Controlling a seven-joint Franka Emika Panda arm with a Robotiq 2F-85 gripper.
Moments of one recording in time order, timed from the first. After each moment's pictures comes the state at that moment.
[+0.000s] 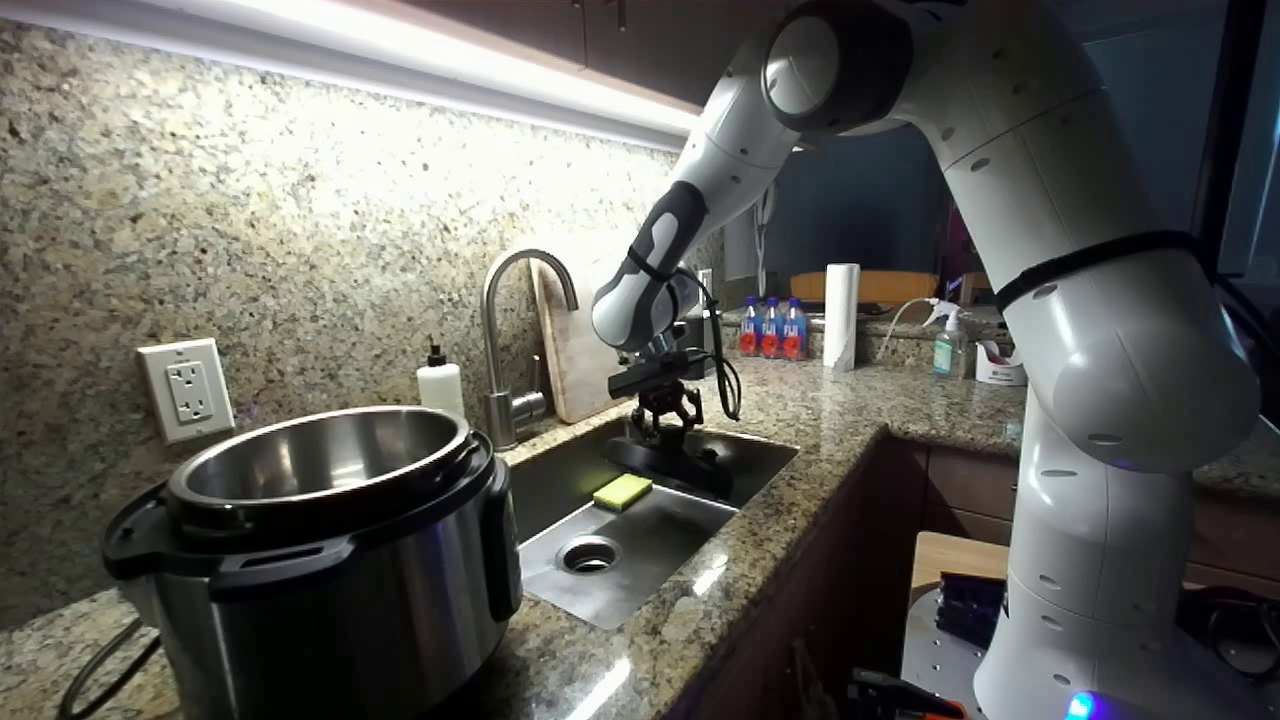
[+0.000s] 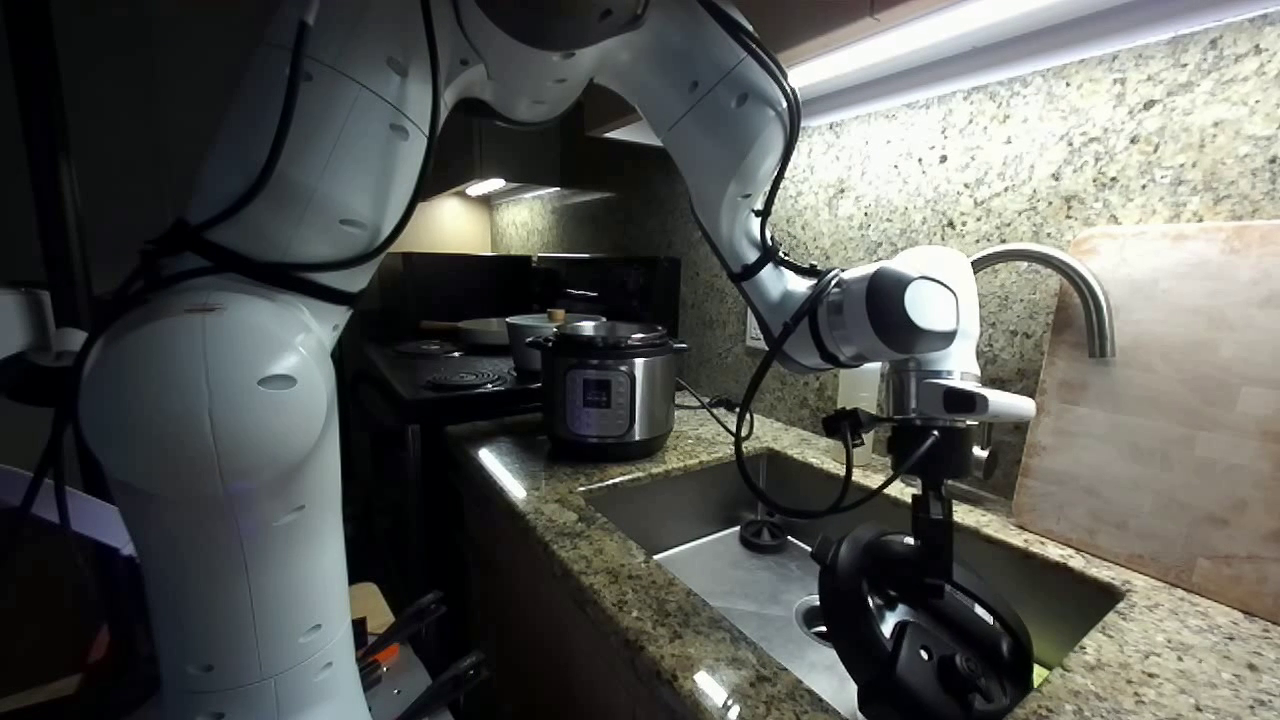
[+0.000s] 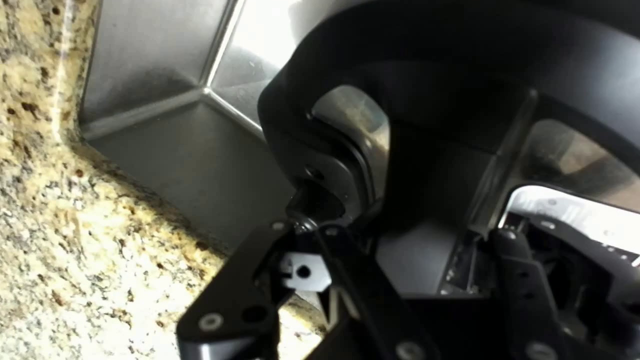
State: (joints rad) arm -0.10 0.43 -0.29 -1.96 -0.23 2.21 0.93
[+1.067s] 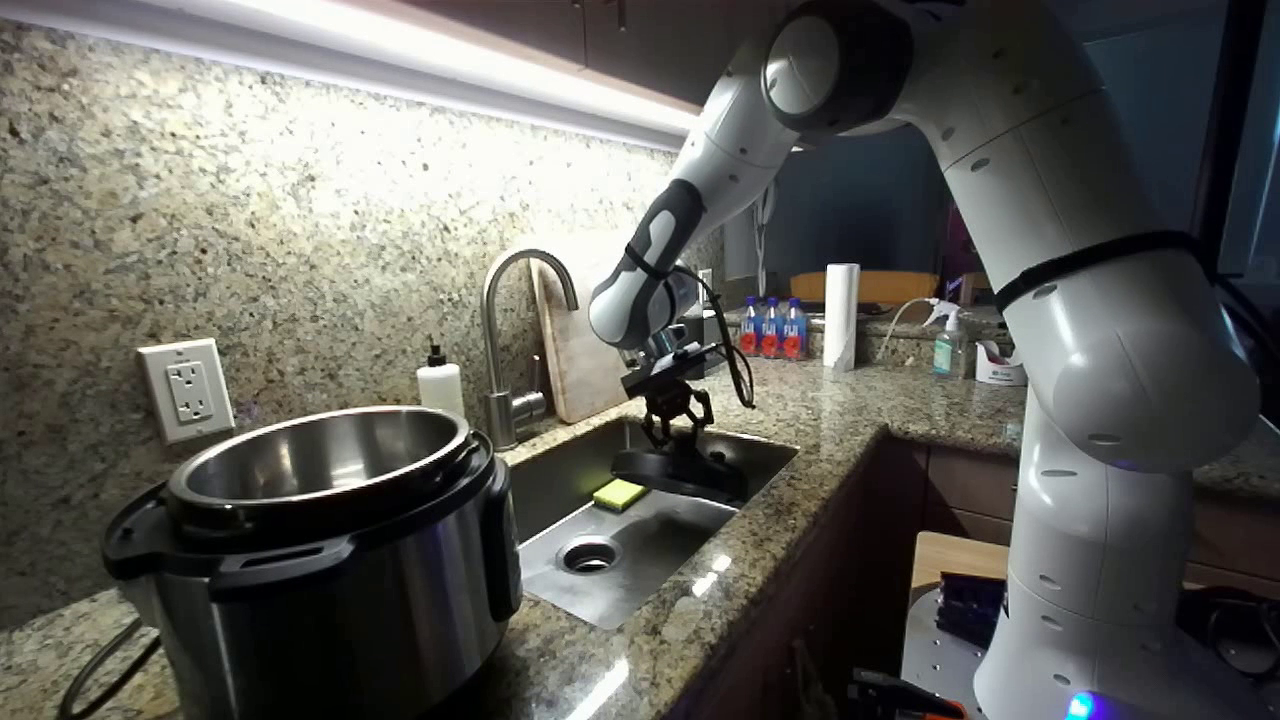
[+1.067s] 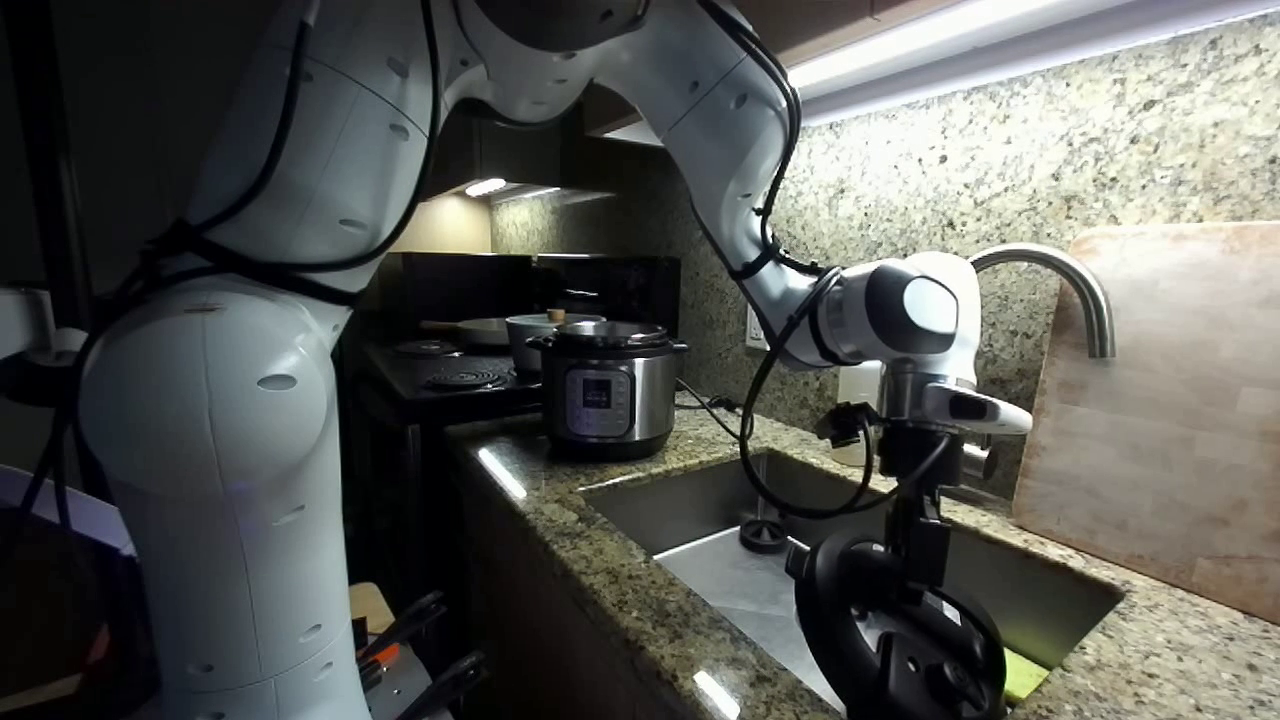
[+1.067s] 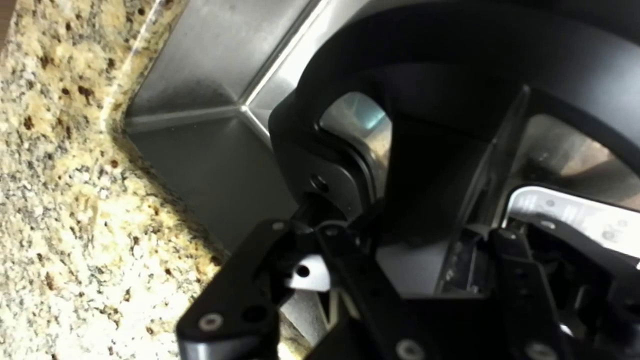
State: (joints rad) arm -0.10 0.43 -0.29 -1.96 -0.20 2.10 0.71
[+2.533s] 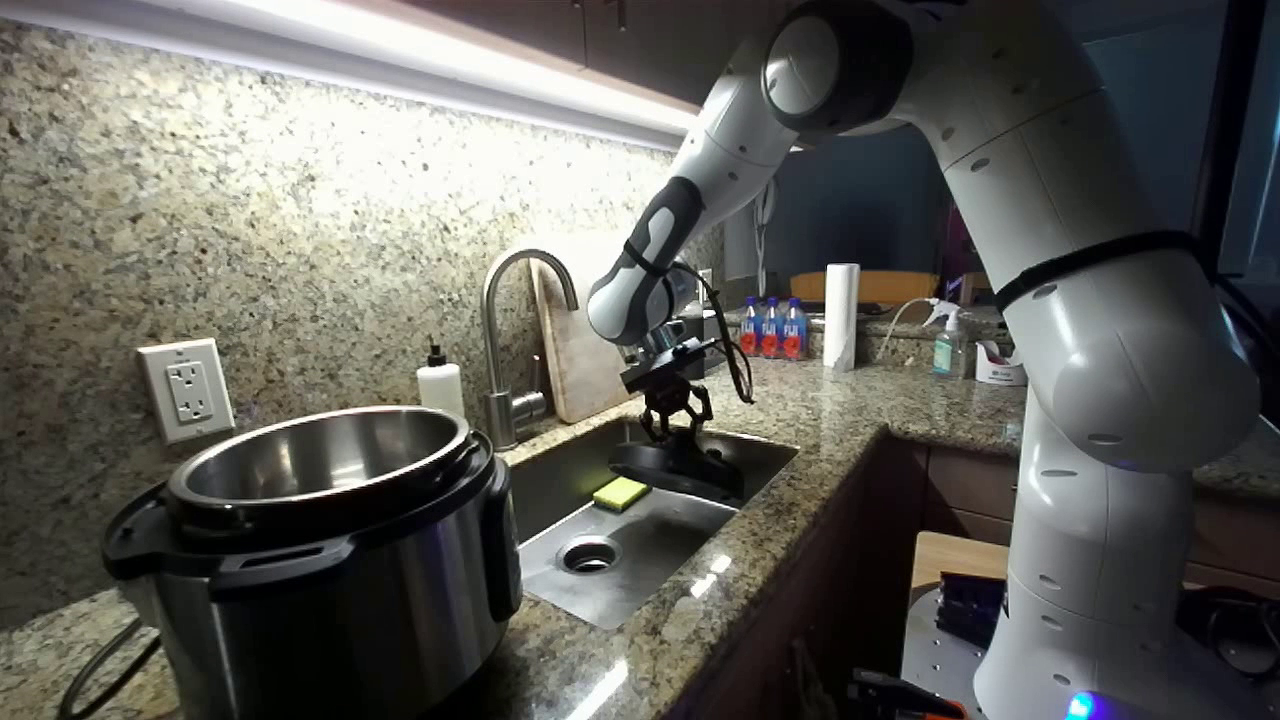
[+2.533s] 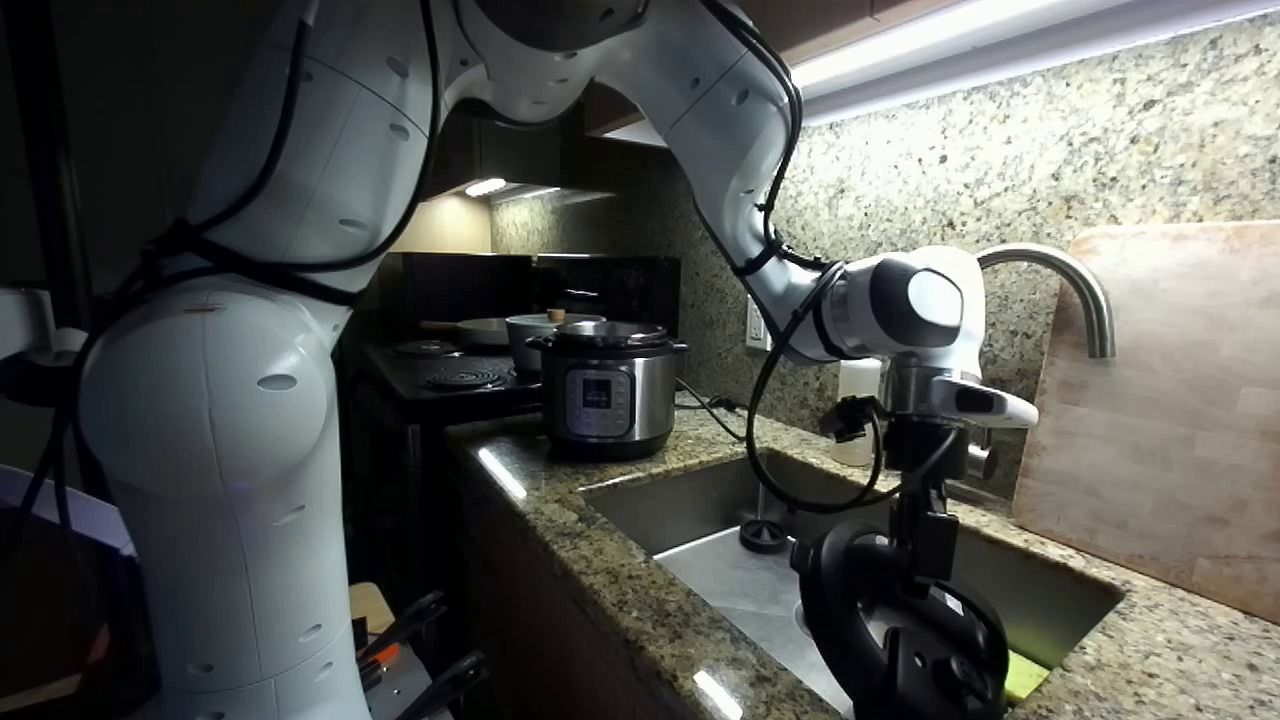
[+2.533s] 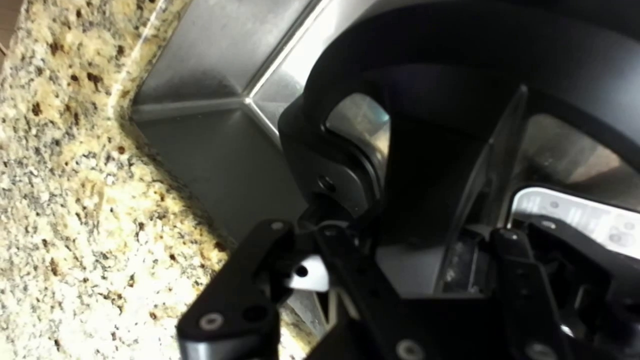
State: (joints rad) arm -0.10 0.43 -0.29 -1.94 -0.21 2.08 0.69
